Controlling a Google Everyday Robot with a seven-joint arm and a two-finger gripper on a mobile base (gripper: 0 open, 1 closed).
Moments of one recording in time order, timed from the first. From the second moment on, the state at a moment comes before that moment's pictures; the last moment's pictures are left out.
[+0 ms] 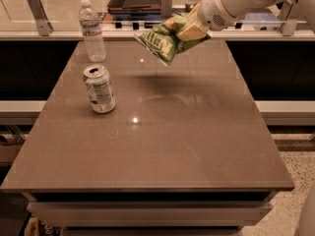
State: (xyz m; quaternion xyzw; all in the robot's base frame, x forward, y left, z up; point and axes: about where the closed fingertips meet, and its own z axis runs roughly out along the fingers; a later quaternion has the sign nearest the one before) arm 0.690 -0.081 0.964 -0.60 0.68 0.08 0.40
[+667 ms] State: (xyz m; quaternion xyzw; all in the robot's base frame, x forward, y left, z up) arm 0.699 -0.023 0.950 -0.62 0.66 0.12 0.41
